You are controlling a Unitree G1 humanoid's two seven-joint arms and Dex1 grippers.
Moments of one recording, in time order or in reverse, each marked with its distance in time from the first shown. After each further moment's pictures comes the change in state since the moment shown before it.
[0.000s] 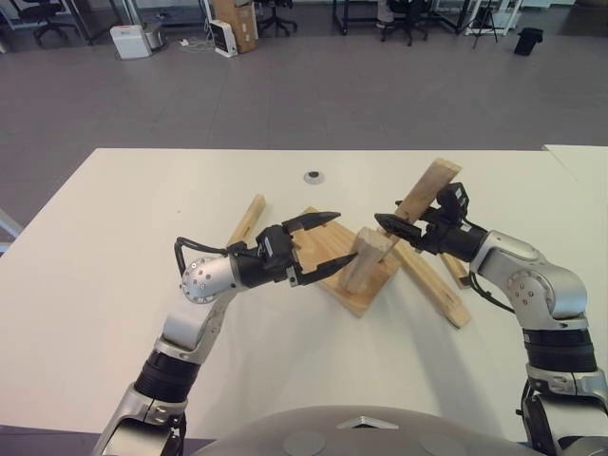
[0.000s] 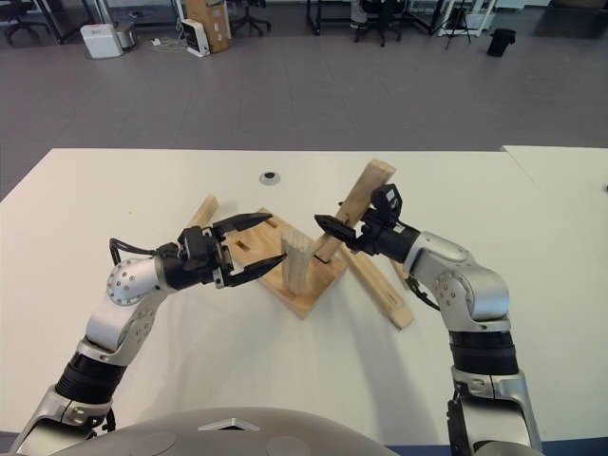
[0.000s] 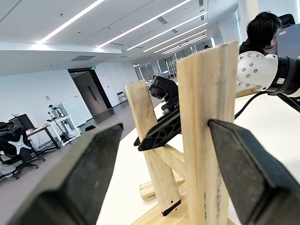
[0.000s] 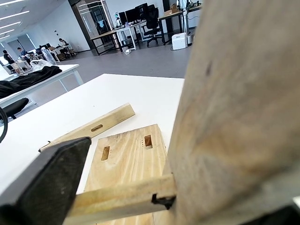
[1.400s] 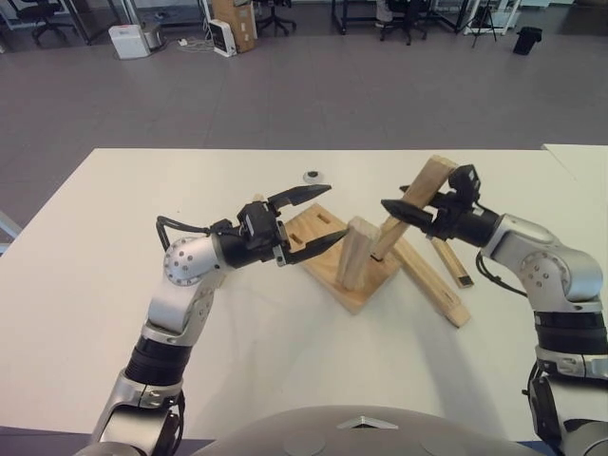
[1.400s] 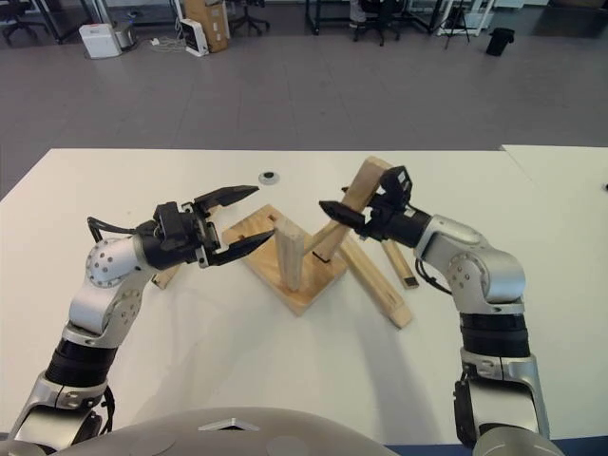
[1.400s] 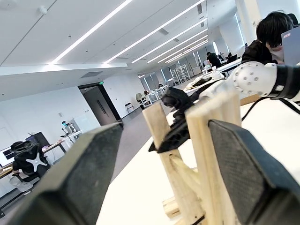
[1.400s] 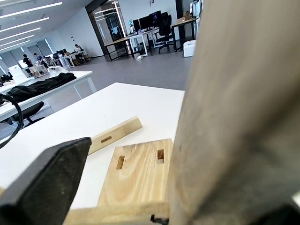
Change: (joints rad) left arm -0.076 0.010 0.091 -0.042 -0.051 0.049 -0.003; right arm -0.147 -0.030 -0.093 0.106 0.079 0.021 0.073
